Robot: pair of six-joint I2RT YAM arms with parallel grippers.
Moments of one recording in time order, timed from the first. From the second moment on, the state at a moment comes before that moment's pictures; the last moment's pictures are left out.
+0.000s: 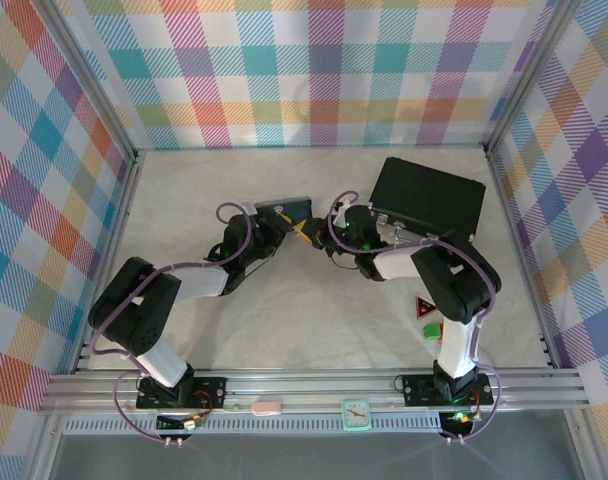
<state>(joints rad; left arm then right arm) -0.51 1.63 0.68 0.63 0.13 -1.31 0.60 1.89 0.88 0.75 -0.46 1.34</state>
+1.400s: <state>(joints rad) -0.56 1.76 0.66 0.88 0.11 -1.35 0.58 1.93 0.78 0.97 -0.42 1.45</state>
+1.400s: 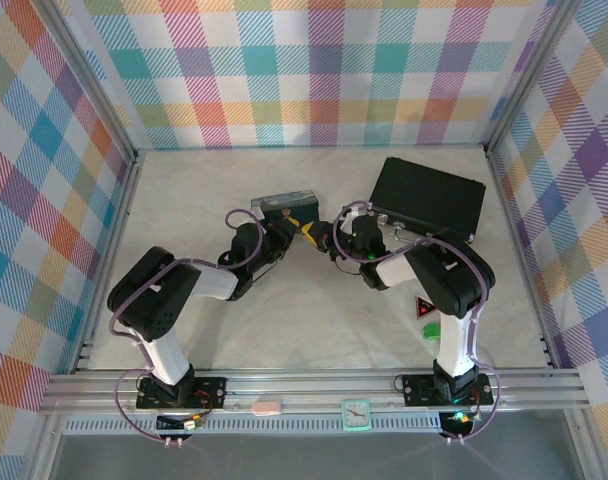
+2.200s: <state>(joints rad) -0.56 1.93 0.60 1.30 0.10 -1.08 0.57 1.97 0.78 1.05 -0.42 2.09</state>
